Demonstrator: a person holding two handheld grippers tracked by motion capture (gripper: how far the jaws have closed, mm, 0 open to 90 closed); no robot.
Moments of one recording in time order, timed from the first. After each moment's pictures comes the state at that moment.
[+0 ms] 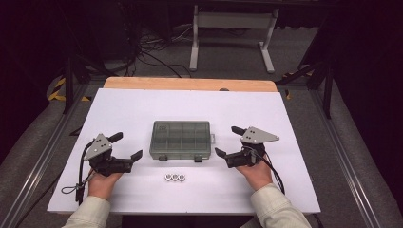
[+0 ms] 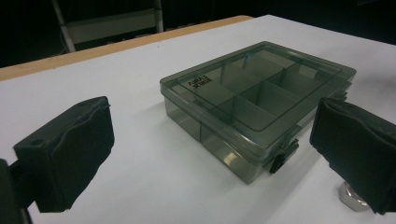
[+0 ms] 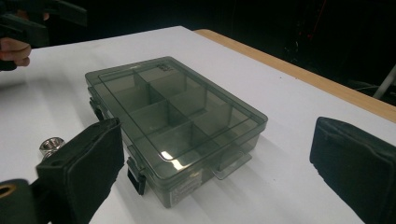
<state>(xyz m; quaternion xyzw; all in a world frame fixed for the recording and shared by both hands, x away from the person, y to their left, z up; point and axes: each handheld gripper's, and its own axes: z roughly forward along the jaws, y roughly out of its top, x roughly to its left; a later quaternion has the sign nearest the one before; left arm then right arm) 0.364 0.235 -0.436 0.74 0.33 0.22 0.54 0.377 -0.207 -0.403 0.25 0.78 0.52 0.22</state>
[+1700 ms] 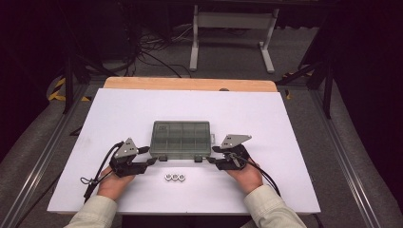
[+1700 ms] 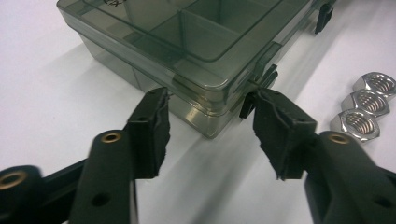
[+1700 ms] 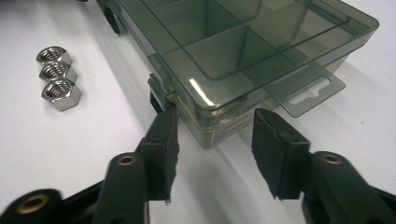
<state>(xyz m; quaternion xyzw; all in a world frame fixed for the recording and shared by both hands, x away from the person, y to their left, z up) 0.375 0.197 -0.461 0.85 0.27 0.15 0.43 0.390 -0.177 -0.444 0.24 0.87 0.41 0.13</state>
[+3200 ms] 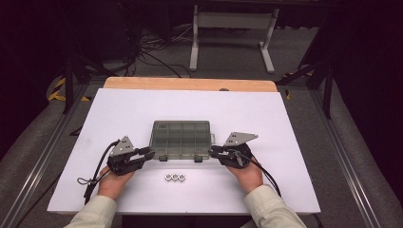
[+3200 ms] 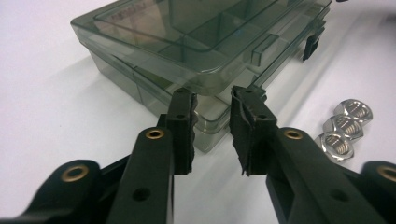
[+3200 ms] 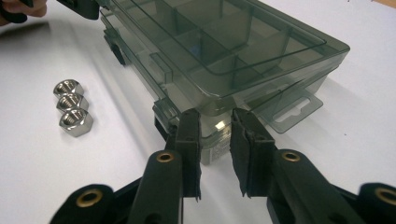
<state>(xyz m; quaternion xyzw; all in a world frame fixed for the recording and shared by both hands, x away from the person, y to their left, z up) 0.371 0.201 -0.450 0.82 0.29 0.15 0.46 0.386 -0.183 -0.431 0.26 0.85 0.45 0.13</state>
